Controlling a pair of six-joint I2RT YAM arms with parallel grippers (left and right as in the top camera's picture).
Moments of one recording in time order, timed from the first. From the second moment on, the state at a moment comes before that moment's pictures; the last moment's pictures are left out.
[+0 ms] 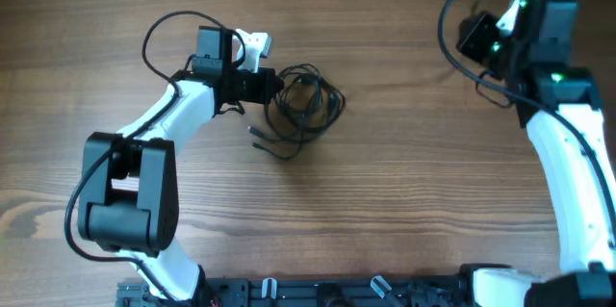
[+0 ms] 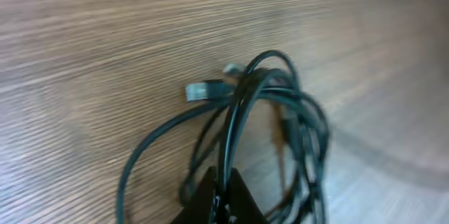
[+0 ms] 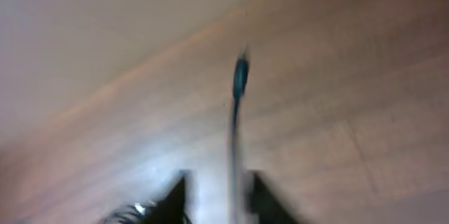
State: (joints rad) left arm -0.16 1.87 1.12 -0.26 0.58 -0.06; right arm -0.01 1.45 1.29 -0.59 -0.11 0.51
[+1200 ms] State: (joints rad) left arm 0.07 1.85 1.12 -0.31 1.52 0.19; right arm 0.39 1.83 1.26 -0.25 -0.59 0.42
